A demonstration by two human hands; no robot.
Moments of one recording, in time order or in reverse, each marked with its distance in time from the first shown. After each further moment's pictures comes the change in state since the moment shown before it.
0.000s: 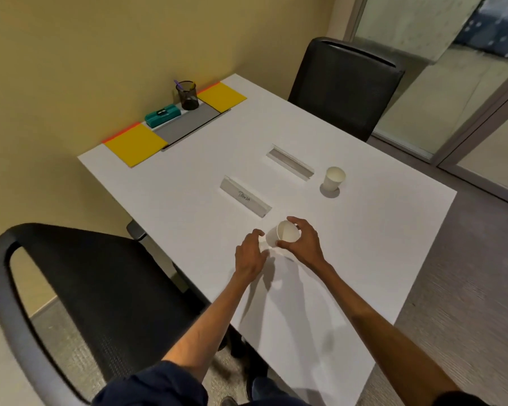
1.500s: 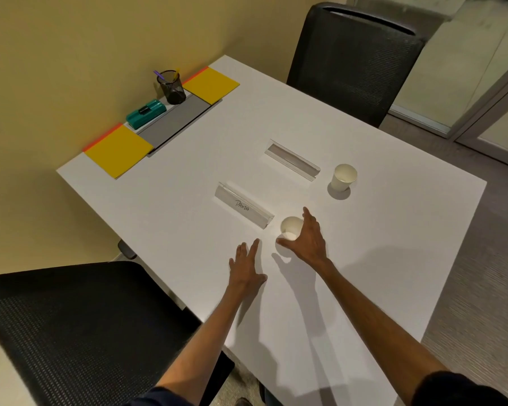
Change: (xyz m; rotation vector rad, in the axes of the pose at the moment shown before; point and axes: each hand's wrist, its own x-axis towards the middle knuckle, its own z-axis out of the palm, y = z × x) left_hand 0.073 -0.044 0.024 0.258 -0.293 -0.088; right_hand 0.096 0.025 0.019 -0.298 -0.073 0.187
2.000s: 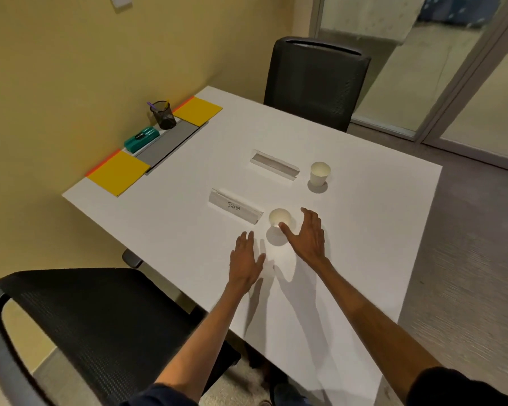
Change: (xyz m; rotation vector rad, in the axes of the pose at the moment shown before) left_hand -0.072 0.023 -0.017 -0.048 0.204 0.174; right_hand -0.089 -0.002 -0.023 0.113 0.320 -0.041
